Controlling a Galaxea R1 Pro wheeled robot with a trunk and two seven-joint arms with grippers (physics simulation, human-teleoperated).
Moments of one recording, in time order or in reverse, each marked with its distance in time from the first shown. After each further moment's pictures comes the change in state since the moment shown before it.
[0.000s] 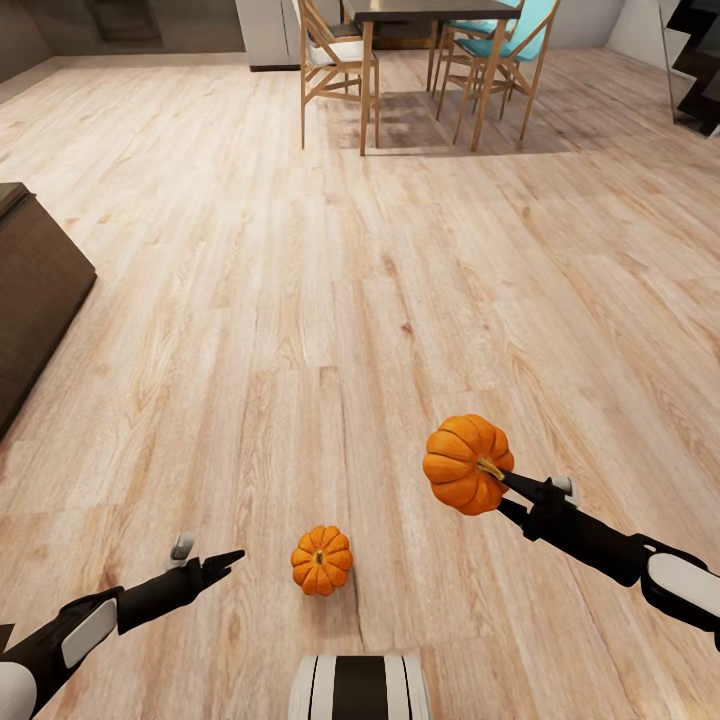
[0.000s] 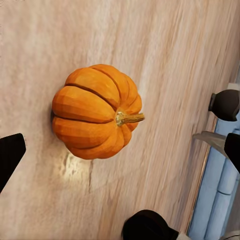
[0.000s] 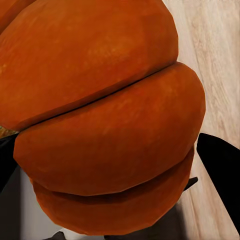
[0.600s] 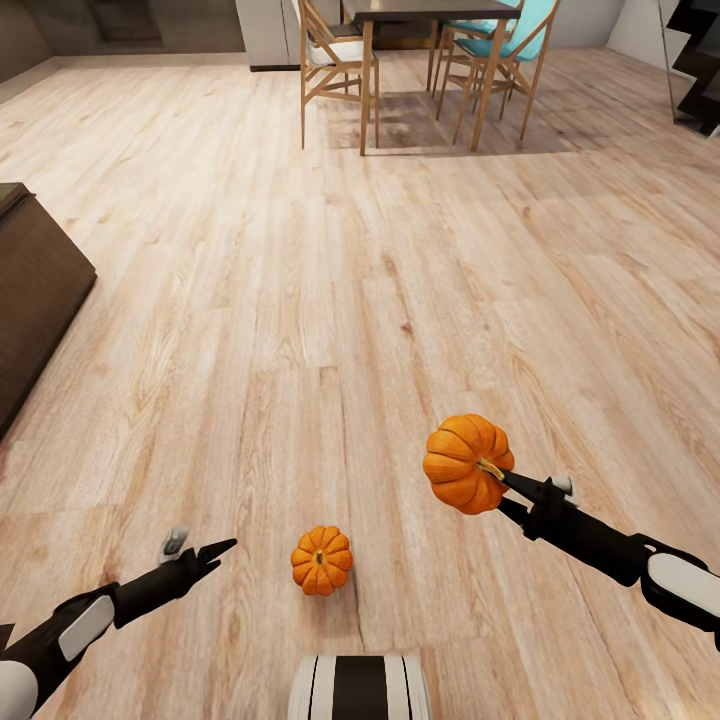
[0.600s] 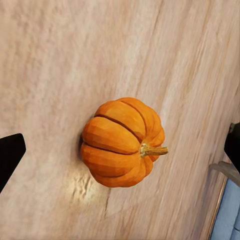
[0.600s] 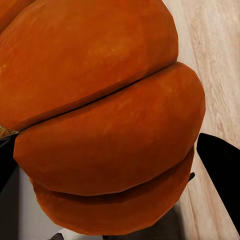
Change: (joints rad) left arm 0.000 -0.011 0.119 0.007 -0.004 0.001 0.122; right arm 0.000 0.000 0.000 0.000 0.003 -0.009 -0.001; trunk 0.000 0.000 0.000
